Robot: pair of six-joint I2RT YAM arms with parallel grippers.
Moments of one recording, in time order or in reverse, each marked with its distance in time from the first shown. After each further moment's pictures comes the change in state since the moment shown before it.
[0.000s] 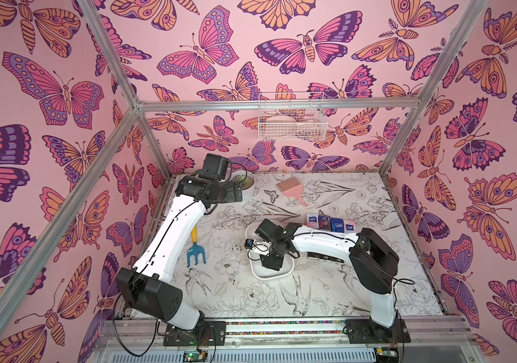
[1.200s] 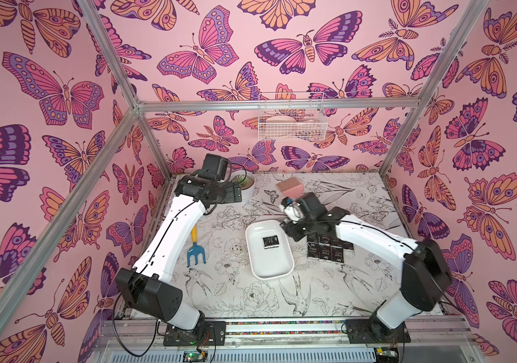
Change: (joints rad) left arm 0.004 0.000 0.003 -0.018 0.002 0.000; right arm -0.375 -0.443 -0.240 0.122 -0.105 0.529
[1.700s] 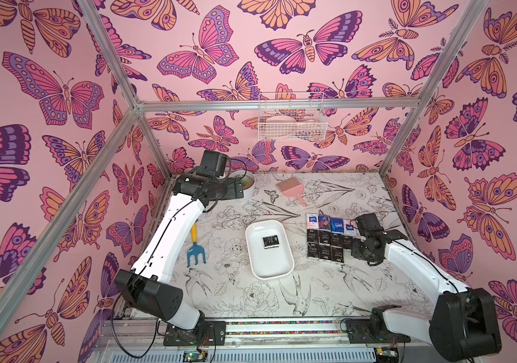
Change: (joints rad) left arm -0.008 0.015 0.073 0.002 0.051 0.000; right arm -0.425 -0.281 -0.415 -0.247 0.387 0.306
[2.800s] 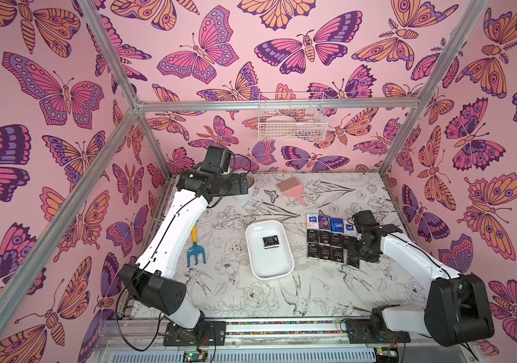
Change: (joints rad) left arm -0.026 0.039 0.057 0.002 0.013 0.000; right arm 0.000 0.069 0.061 -0.026 -0.102 0.027
